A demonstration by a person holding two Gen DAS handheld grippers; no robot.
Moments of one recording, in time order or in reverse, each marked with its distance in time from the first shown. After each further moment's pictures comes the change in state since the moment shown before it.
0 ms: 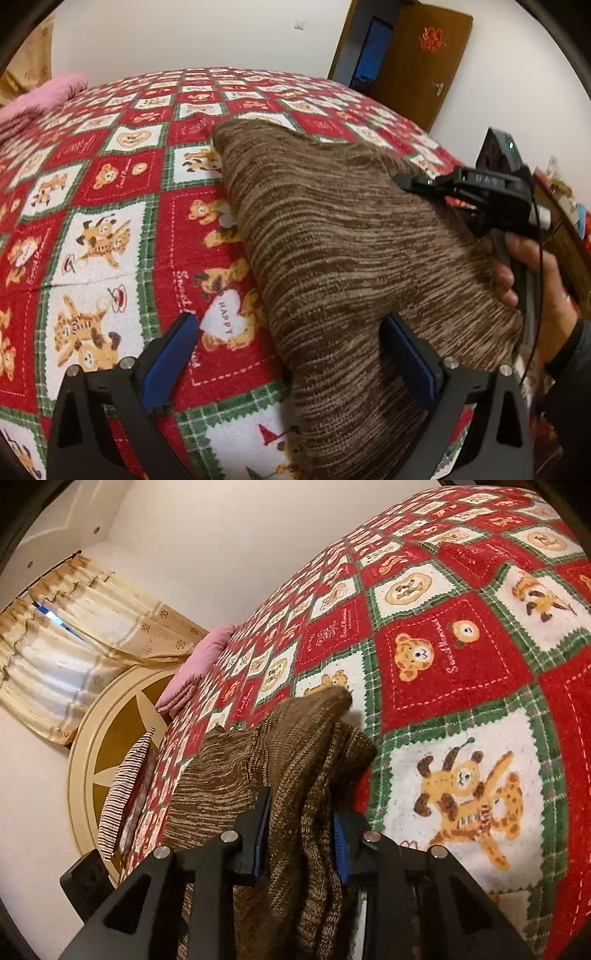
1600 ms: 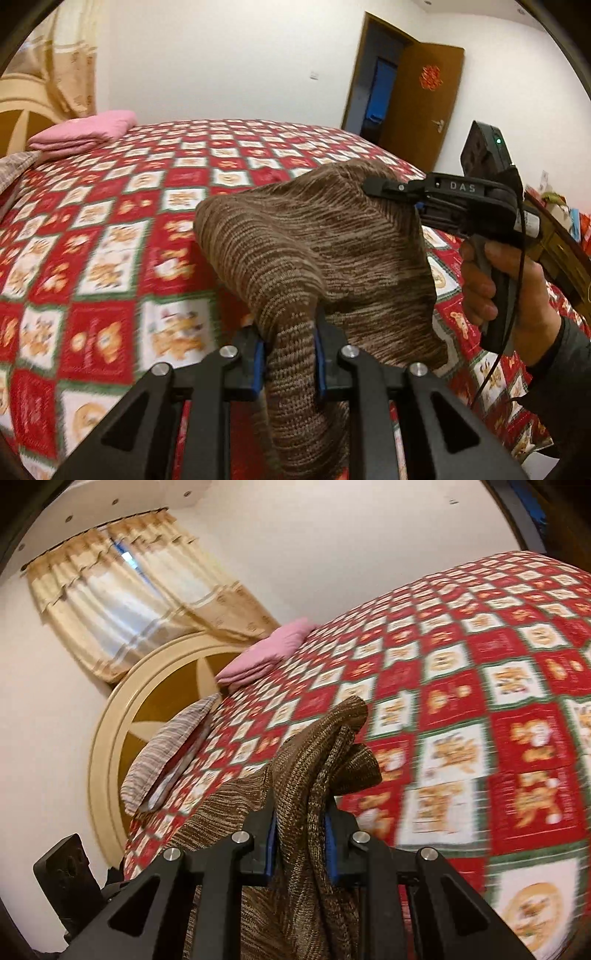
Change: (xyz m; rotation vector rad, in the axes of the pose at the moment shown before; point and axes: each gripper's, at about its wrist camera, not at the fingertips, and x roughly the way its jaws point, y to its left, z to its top) left arm -0.183 0.055 -0.086 -0.024 -0.202 0.070; right arm -0.007 0.211 -0.116 -0.272 -0.061 0.100
